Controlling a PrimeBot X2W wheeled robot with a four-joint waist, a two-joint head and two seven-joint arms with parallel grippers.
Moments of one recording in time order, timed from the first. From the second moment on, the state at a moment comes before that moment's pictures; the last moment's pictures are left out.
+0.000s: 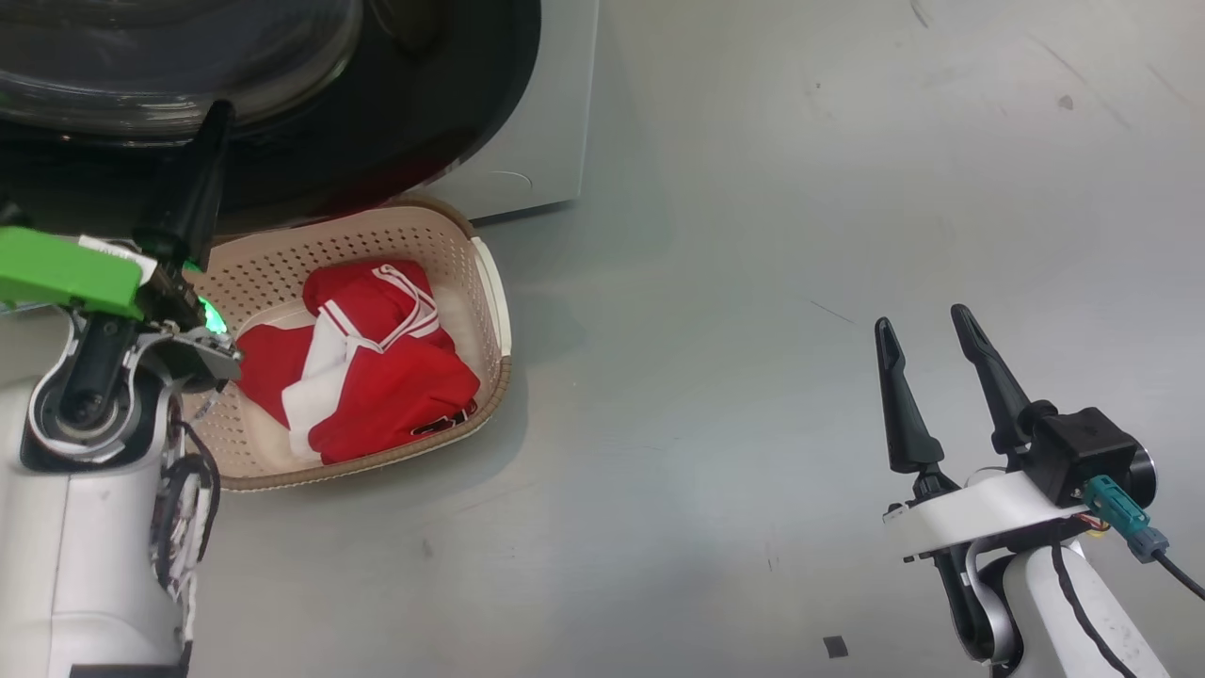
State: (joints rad) left arm -0.60 0.13 -0.03 0.30 -1.71 -0.12 0.32; right arm -0.11 -0.13 0.24 0.06 0.31 -0.04 -0.23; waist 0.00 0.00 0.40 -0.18
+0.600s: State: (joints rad) left arm -0.29 0.07 0.03 0.09 -1.71 -0.12 0.22; right arm -0.09 -0.15 0.22 0.10 0.31 -0.05 -0.24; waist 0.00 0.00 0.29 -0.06
